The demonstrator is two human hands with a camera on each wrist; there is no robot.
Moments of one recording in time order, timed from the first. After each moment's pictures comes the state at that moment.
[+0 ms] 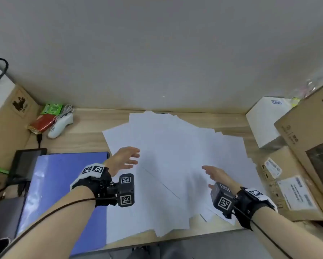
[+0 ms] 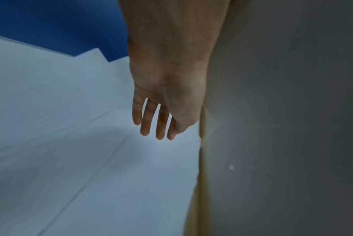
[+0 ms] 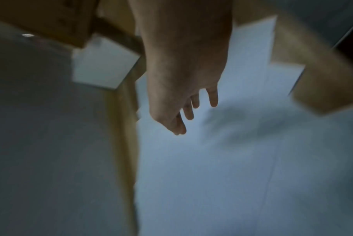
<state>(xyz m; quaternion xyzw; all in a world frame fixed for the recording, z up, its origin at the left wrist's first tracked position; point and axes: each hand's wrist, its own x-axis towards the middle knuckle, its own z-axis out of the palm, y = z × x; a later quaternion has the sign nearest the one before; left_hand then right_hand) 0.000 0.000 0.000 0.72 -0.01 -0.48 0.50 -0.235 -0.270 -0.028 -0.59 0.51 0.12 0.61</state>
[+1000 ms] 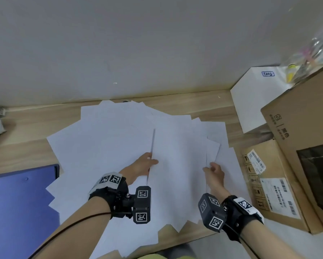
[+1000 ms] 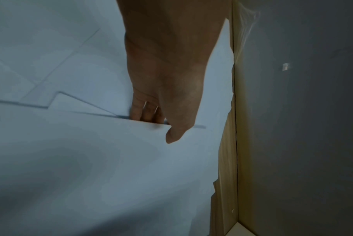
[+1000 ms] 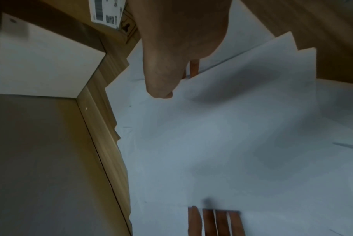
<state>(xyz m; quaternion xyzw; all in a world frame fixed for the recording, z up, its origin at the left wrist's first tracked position) -0.062 -0.195 -0.062 0.69 -0.03 -0.62 0.39 -0.264 -0.364 -0.095 -0.52 0.68 -0.03 0.52</state>
